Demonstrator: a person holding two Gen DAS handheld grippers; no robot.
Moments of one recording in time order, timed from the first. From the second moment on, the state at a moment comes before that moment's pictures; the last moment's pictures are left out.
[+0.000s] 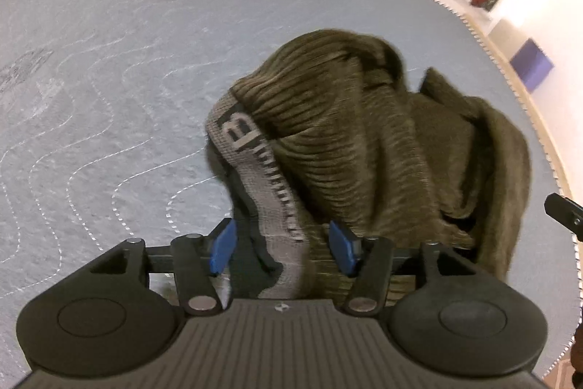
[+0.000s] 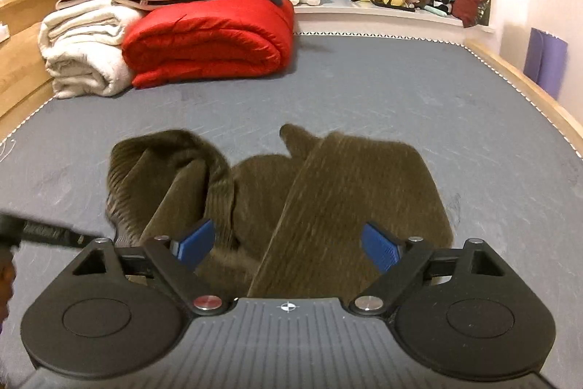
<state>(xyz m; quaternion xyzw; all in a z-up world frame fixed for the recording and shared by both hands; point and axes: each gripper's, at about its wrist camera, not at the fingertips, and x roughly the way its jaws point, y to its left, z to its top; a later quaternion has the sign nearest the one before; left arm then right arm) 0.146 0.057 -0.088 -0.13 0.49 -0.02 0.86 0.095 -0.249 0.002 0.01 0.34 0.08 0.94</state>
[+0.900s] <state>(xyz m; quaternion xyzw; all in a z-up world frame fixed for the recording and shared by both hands) 0.172 0.022 -0.131 -0.01 0.49 -0.04 0.87 0.147 -0.227 -0.080 -0.05 0.37 0.05 0.93</state>
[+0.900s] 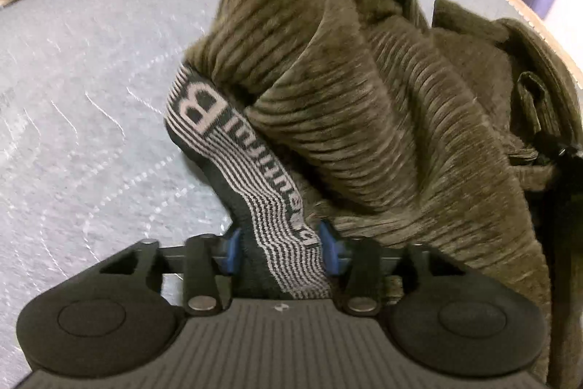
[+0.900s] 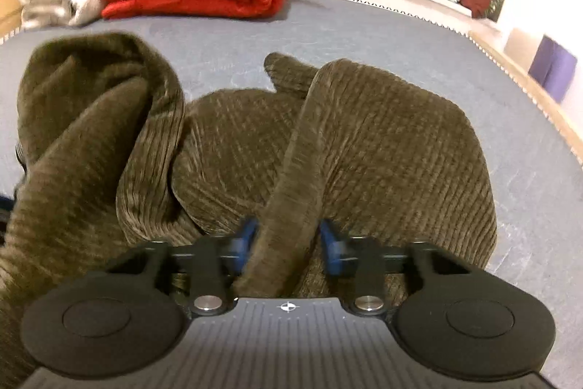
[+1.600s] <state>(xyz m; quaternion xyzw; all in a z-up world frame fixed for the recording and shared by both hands) 0.152 0.096 -0.055 -0.11 0.40 0.08 0.90 0.095 -0.329 -0.040 0.05 0.34 -0.03 0.94</state>
